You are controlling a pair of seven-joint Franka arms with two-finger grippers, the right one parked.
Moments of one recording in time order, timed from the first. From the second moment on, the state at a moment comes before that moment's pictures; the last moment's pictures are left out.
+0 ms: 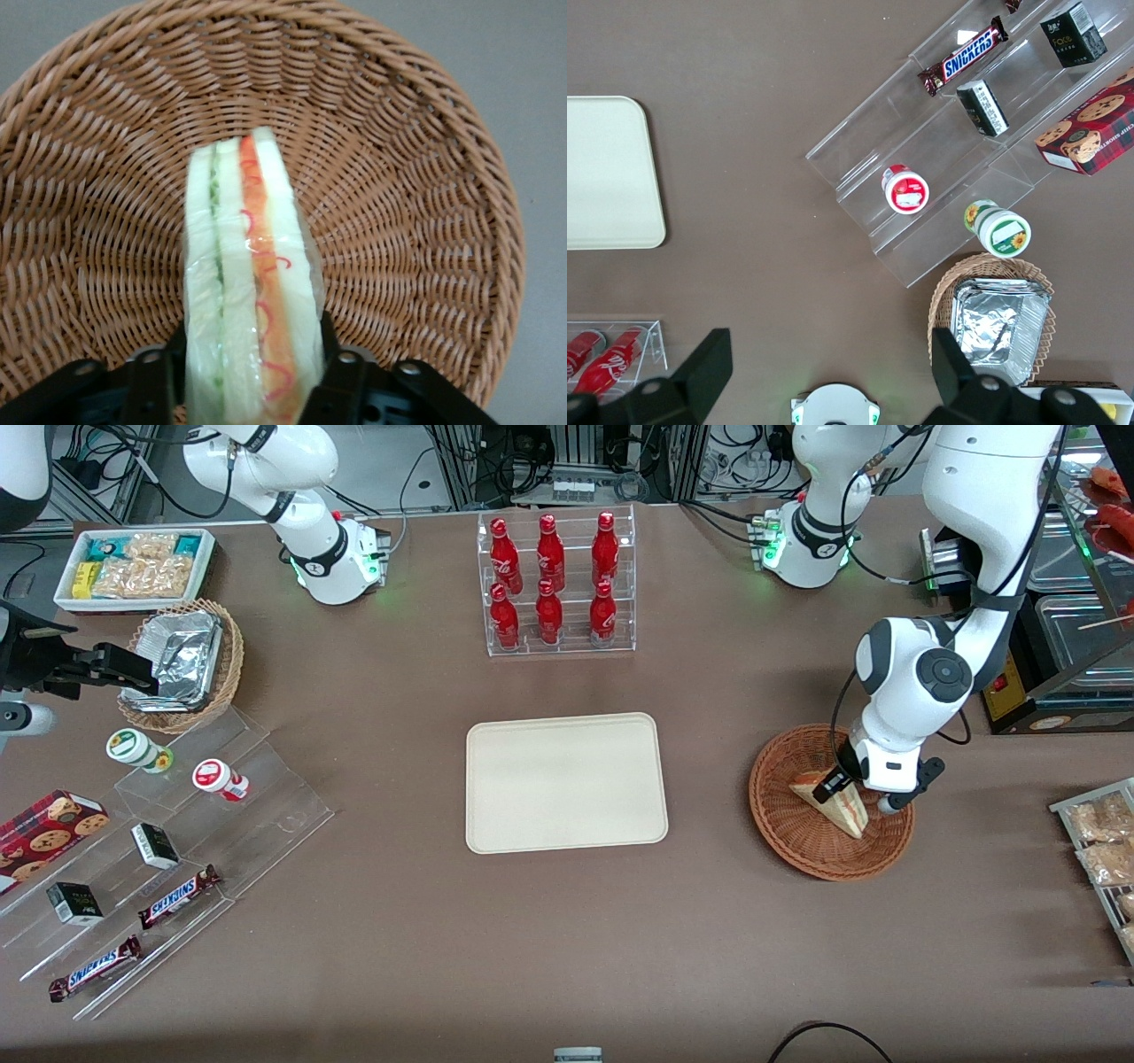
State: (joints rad) arm -0.01 0.26 -0.11 -2.31 -0.01 2.69 -0.76
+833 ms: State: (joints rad) arm -0.22 0.08 -0.13 -1.98 0.00 2.07 -0.78
